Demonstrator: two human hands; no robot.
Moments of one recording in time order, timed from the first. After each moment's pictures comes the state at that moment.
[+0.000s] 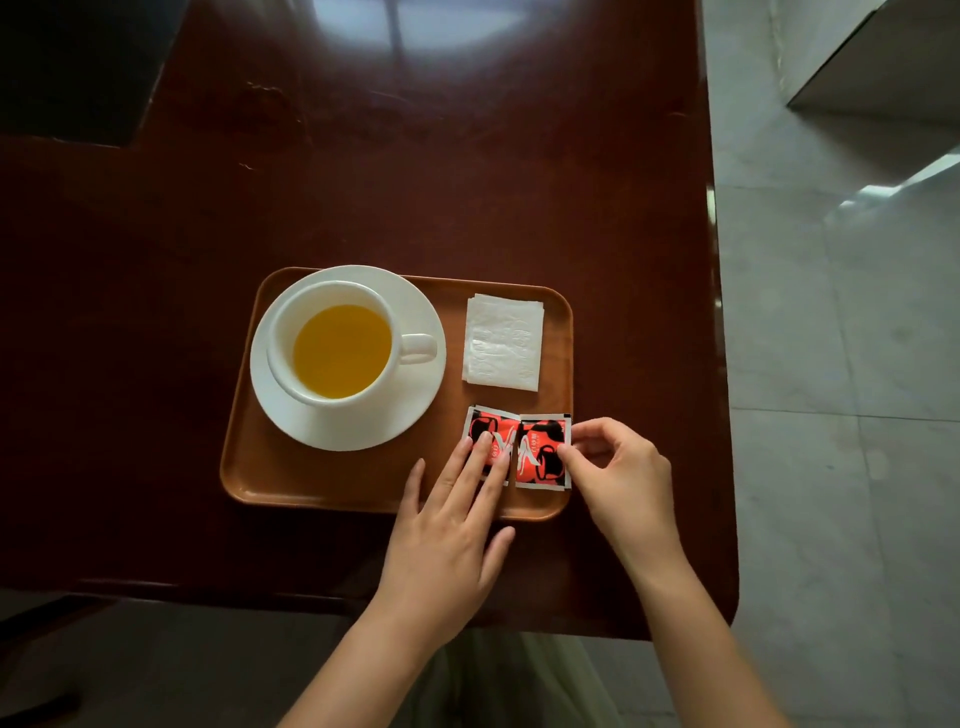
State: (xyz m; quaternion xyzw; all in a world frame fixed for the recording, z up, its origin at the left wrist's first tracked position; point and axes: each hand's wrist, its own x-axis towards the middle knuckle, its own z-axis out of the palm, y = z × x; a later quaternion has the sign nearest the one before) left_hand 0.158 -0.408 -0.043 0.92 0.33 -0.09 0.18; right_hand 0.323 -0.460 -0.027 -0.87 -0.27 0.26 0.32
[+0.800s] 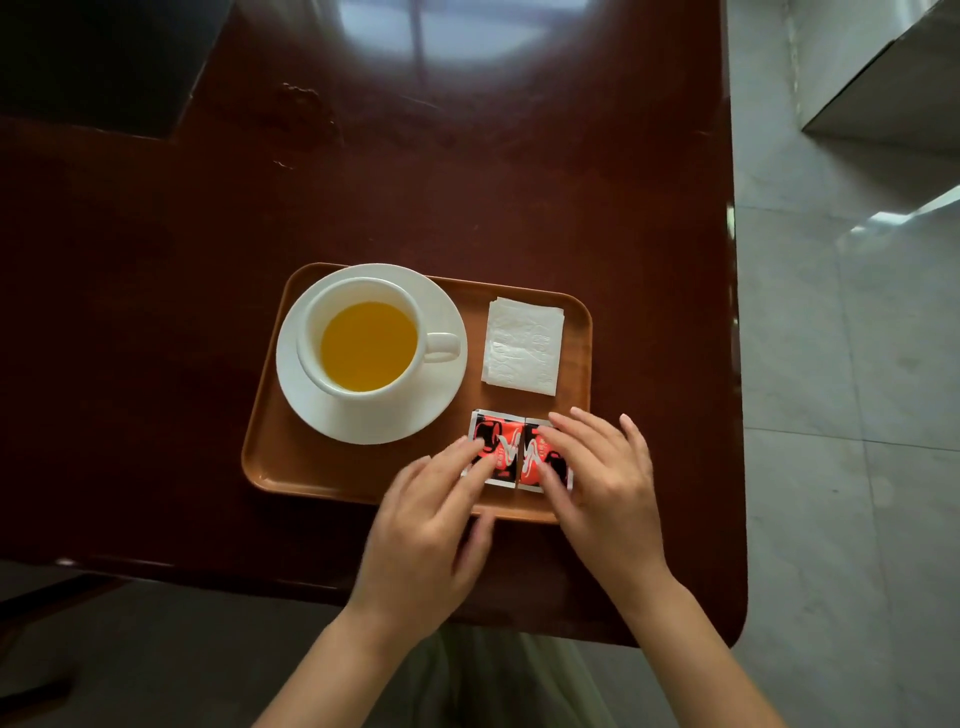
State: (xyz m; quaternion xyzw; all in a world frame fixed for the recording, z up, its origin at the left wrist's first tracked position) left_hand 0.136 -0.395 -0.025 0.89 0.33 0.15 0.28; right_hand 0.304 -0.463 -0.034 -0.80 -0.55 0.09 0.23
